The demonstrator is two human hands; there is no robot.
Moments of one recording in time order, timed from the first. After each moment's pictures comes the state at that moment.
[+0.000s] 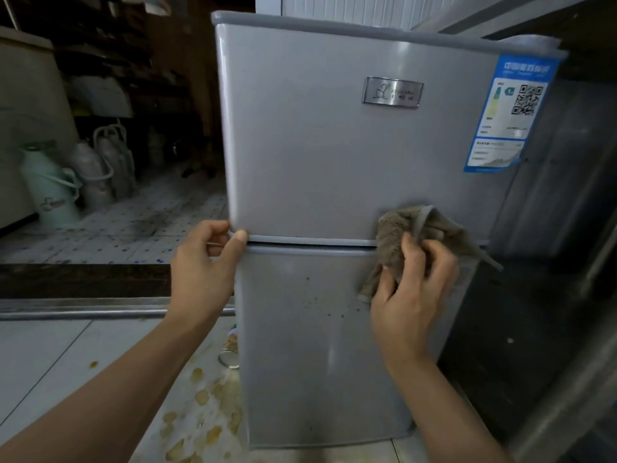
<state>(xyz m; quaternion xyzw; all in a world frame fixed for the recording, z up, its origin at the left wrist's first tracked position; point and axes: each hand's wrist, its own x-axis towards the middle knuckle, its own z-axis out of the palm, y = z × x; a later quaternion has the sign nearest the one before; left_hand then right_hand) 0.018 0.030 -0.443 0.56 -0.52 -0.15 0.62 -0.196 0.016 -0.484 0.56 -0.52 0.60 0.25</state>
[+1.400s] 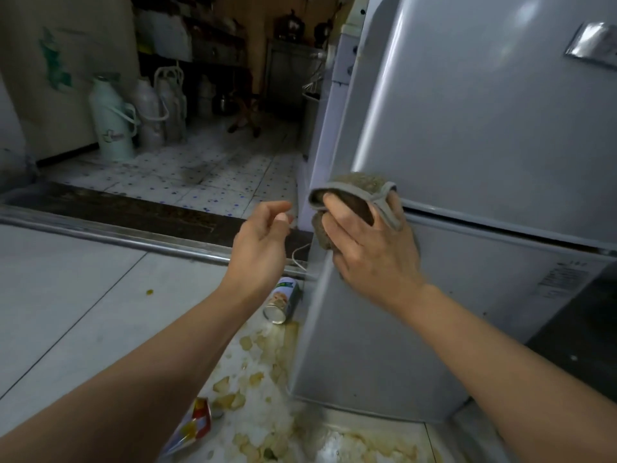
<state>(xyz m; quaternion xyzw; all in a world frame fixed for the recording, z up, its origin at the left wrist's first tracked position) 0.079 0.044 -0.490 0.54 -0.48 -0.29 0.63 -0.080 -0.013 -0.476 0.80 -0.23 0.30 0.47</state>
